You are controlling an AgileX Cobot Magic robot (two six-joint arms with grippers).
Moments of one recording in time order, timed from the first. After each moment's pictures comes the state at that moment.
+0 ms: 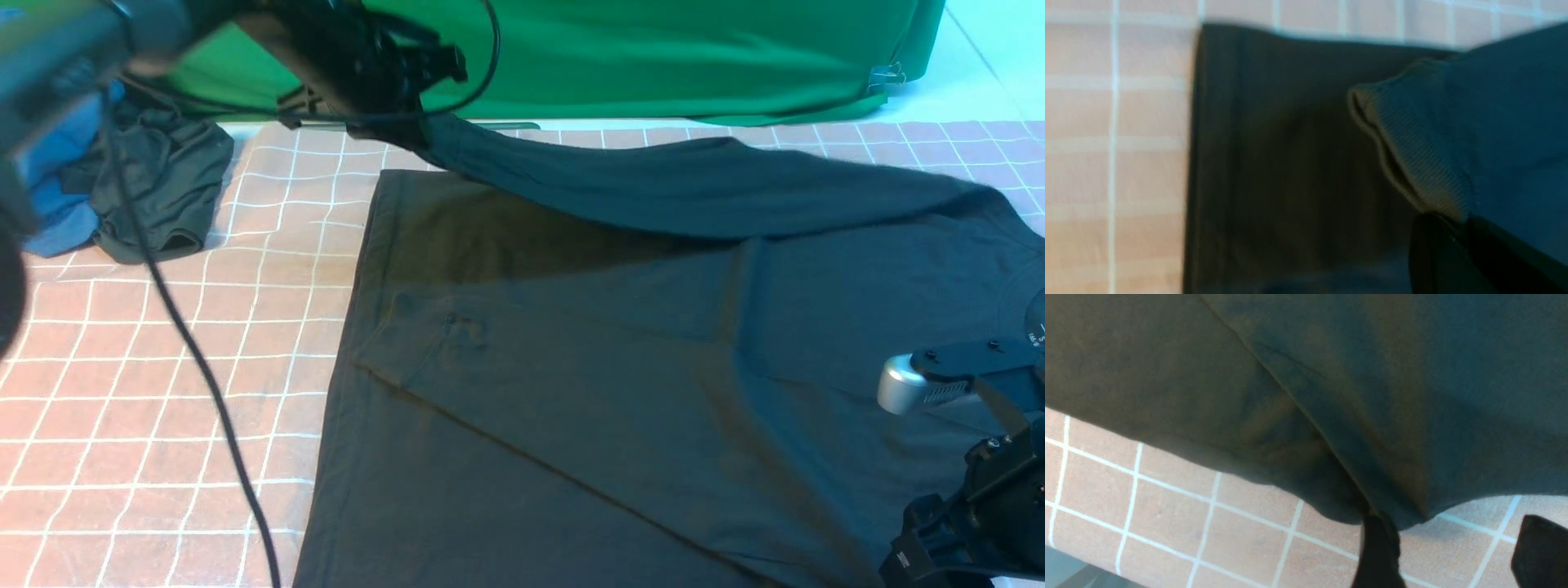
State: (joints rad) right arm 0.26 1.24 -0.65 0.26 0.89 -0.11; left arm -0.19 2.04 -1.92 -0.23 0.98 -0.17
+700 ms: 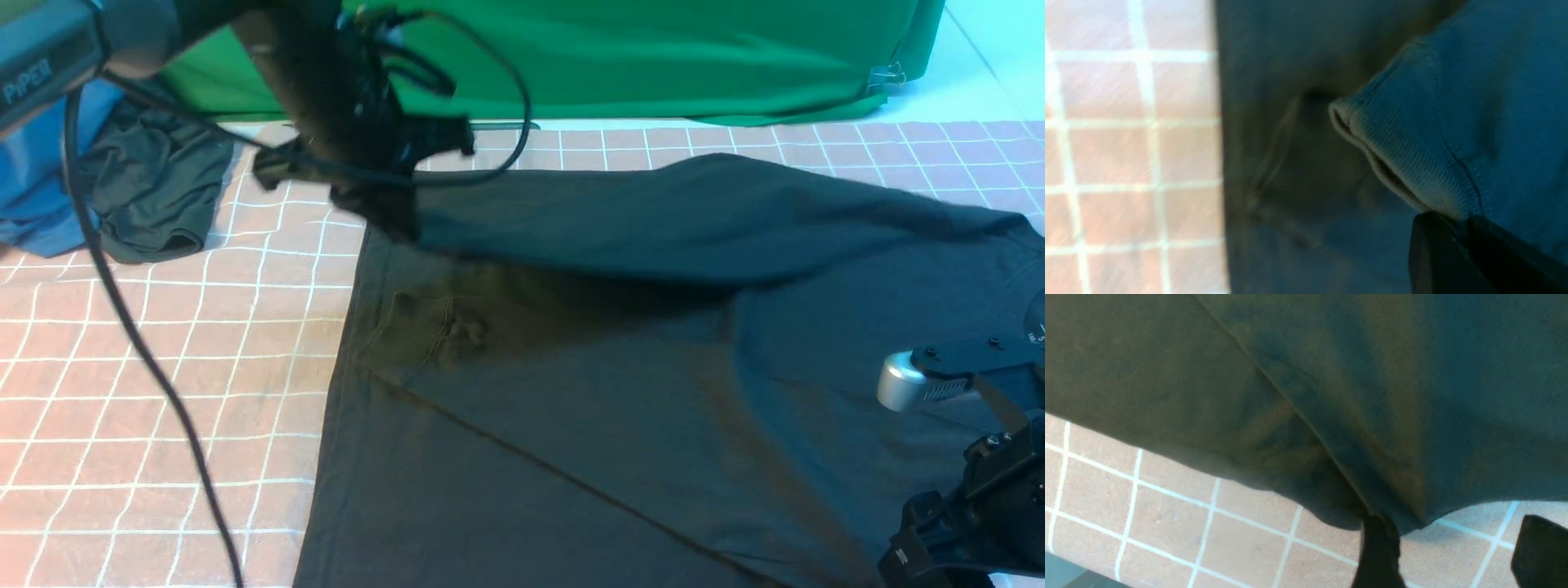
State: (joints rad) right arm 0.26 1.24 -0.65 0.26 0.88 -0.11; left arm -0.27 1.93 -1.74 -0.09 1.22 -0.30
